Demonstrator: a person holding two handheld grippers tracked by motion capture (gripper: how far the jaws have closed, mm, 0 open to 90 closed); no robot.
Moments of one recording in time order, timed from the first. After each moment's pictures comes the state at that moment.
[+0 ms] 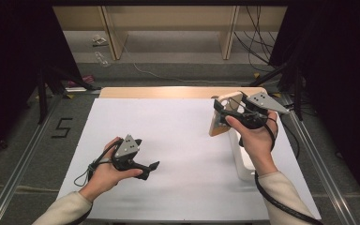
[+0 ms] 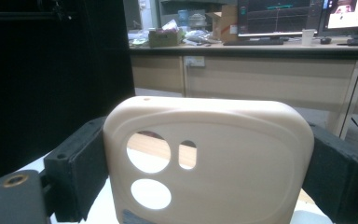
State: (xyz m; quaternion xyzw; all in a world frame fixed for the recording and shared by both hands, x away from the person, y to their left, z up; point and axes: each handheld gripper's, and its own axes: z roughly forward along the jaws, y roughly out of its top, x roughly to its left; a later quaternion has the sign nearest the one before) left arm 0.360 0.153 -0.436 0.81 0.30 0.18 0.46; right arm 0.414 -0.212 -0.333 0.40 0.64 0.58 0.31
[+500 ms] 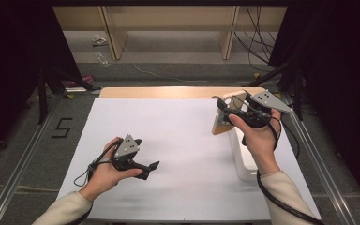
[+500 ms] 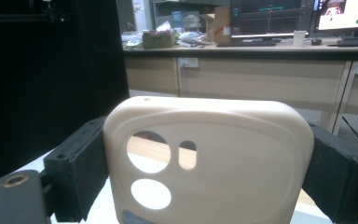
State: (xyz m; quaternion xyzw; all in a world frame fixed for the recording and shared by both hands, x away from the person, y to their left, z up) left arm 0.361 0.153 -0.436 0.81 0.30 0.18 0.47; right arm 0.415 -0.220 -0.331 0.41 0.63 0.58 0.32
